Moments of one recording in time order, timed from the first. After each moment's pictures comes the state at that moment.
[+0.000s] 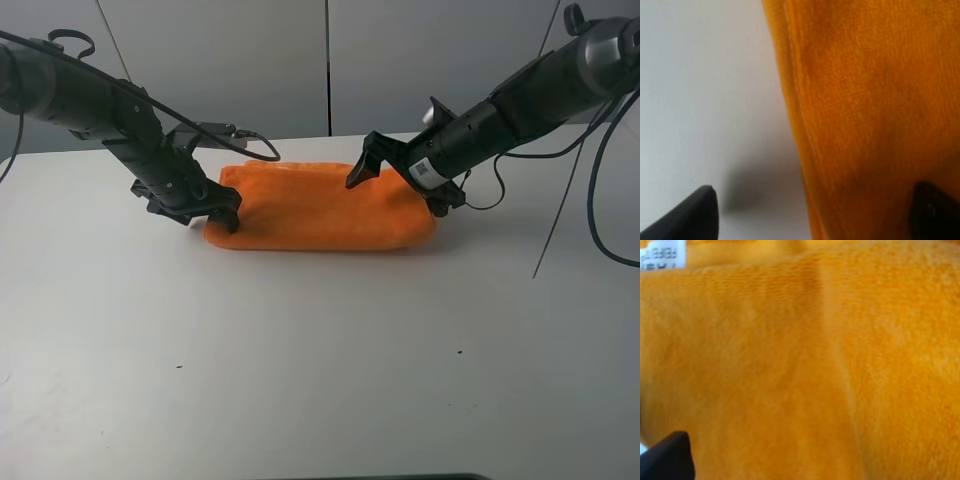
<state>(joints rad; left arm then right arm) -0.30 2.13 -1.29 -0.17 0.49 0.13 0.24 2.10 -1.18 1.13 0.57 -0.54</state>
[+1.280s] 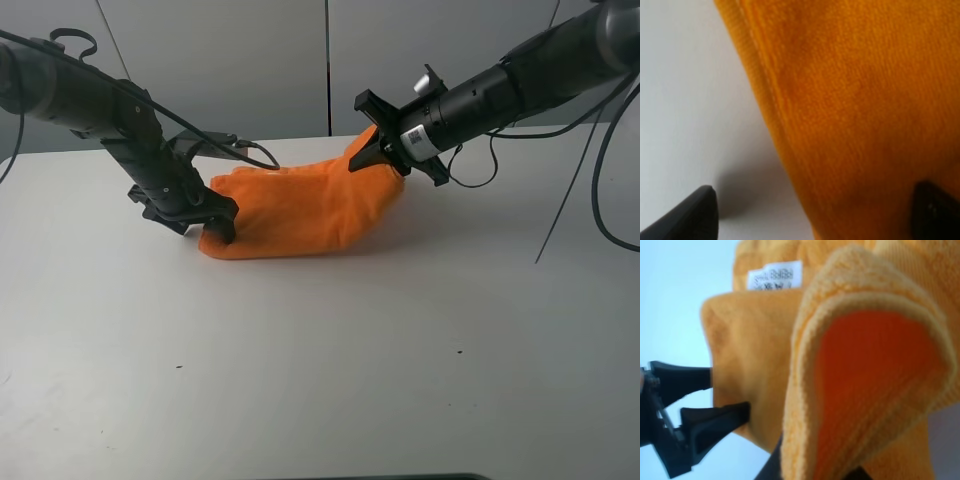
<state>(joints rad) -0.30 2.13 -1.29 -0.14 0.57 0.13 0.25 2.04 -1.22 1.28 0.73 -0.62</state>
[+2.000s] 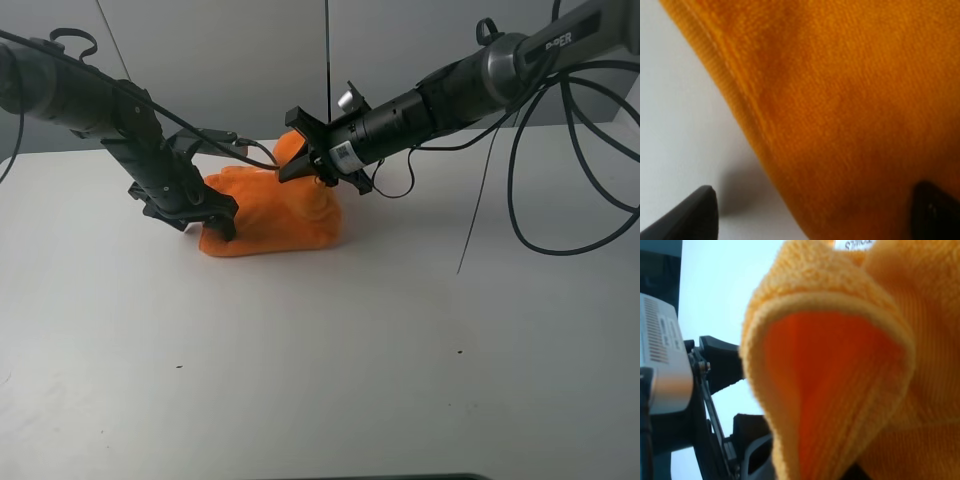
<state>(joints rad) -0.30 2.13 -1.29 -0.13 0.55 0.13 0.39 2.28 -1.44 1.41 0.80 -0.73</state>
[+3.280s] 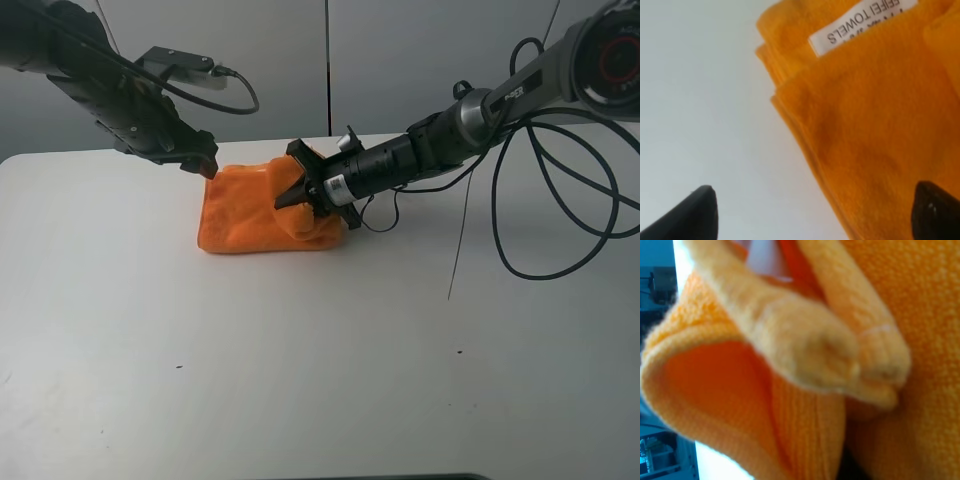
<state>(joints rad) -0.28 1.91 -1.29 0.03 0.52 0.08 0.39 2.43 -1.45 1.58 0.83 -0.77</state>
